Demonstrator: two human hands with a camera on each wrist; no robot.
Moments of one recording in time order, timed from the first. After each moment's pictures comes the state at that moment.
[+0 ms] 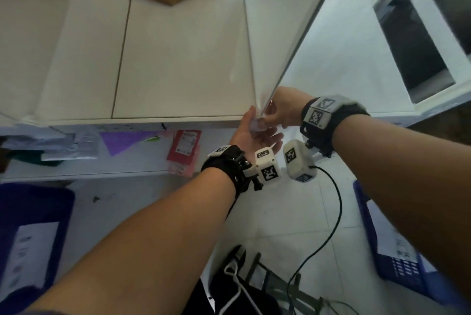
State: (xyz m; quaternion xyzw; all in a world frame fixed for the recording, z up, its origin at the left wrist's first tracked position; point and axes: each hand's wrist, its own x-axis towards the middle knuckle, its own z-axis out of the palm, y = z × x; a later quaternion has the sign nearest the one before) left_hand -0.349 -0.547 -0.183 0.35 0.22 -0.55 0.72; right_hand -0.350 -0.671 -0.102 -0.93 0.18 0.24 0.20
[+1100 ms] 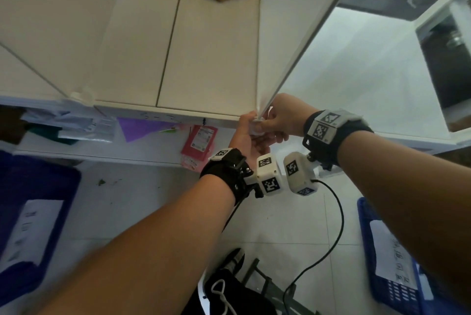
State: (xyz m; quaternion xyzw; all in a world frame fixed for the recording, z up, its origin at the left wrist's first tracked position) left_hand -0.312 -0.481 -0.198 0.38 0.20 -0.45 0.78; right_hand -0.308 -0.597 -0.114 -0.93 0.11 0.24 0.26
